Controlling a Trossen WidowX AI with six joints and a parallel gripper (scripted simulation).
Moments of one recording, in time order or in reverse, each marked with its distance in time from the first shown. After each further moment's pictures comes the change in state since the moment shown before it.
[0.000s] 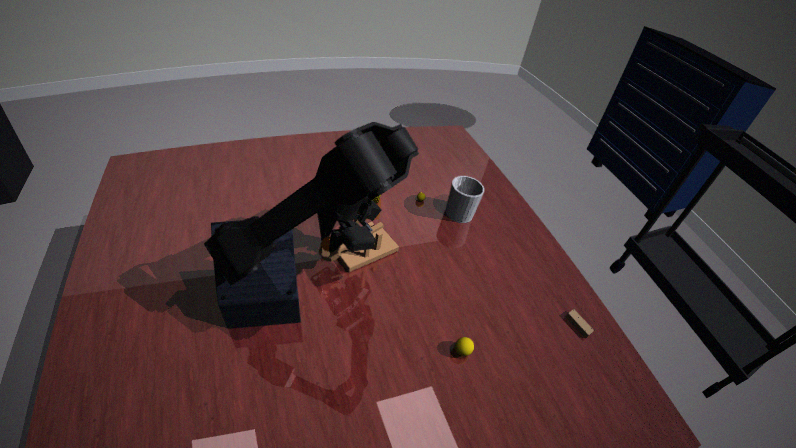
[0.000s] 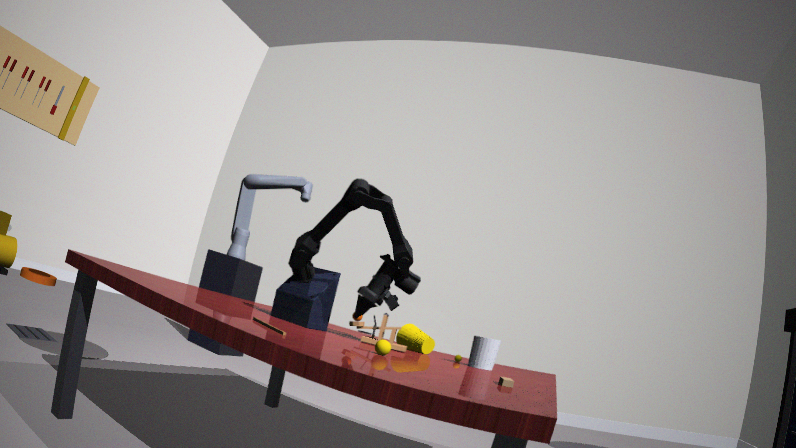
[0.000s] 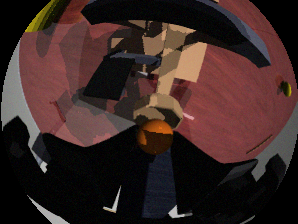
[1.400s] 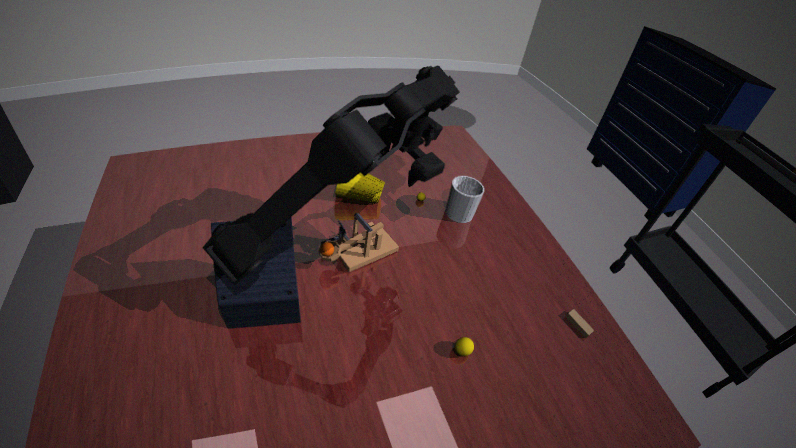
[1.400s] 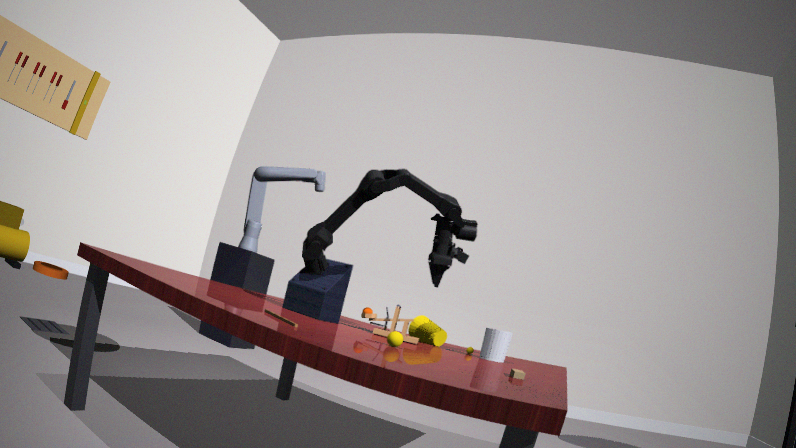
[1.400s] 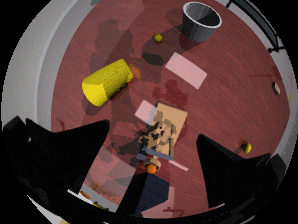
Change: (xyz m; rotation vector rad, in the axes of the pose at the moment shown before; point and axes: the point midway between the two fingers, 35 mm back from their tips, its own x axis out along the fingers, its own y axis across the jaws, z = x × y) arm -0.182 0.019 0.113 -0.145 -0.437 0.140
